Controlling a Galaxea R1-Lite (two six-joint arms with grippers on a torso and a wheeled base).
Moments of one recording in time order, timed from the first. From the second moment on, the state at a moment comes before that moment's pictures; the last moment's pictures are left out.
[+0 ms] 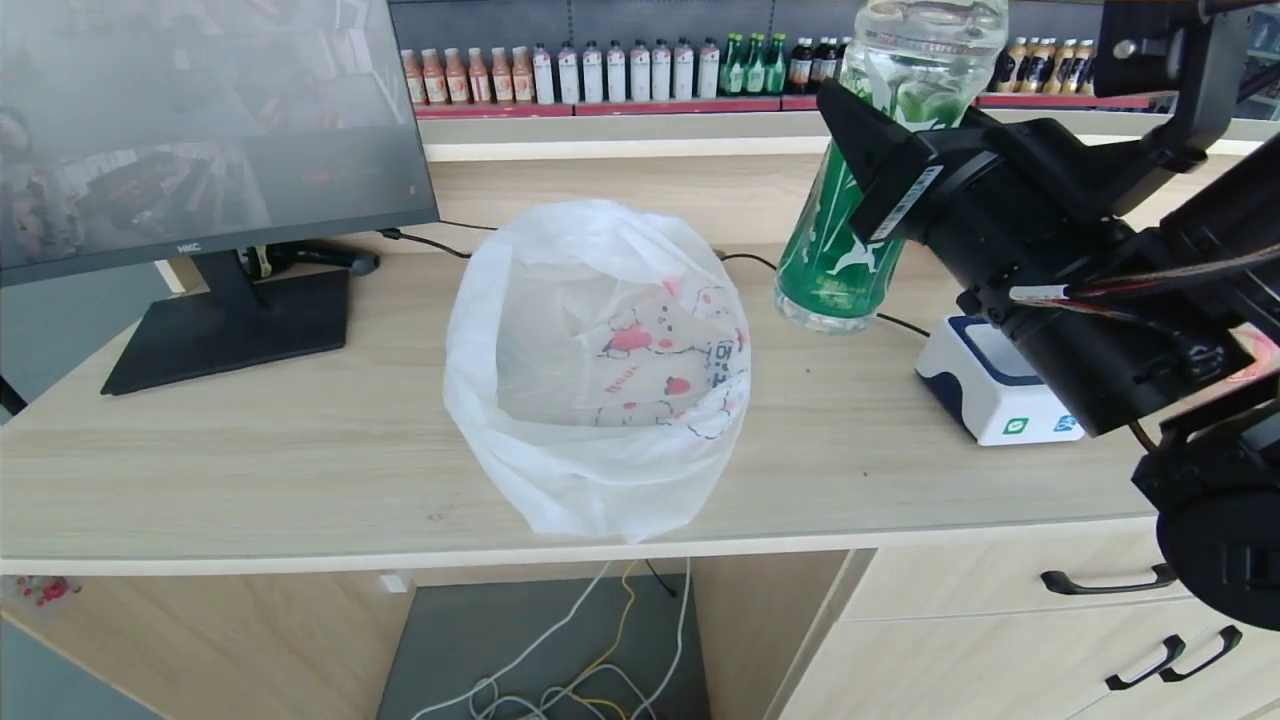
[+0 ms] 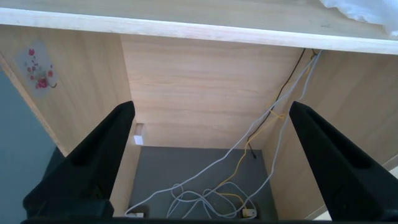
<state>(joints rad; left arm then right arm) 0.00 0.00 0.00 0.00 0.00 -0.01 0.66 1.67 -0.97 -1.28 -0.19 -0.17</state>
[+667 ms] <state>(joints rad) 0.00 0.00 0.00 0.00 0.00 0.00 0.78 1.79 -1.11 -1.27 -0.23 -0.24</state>
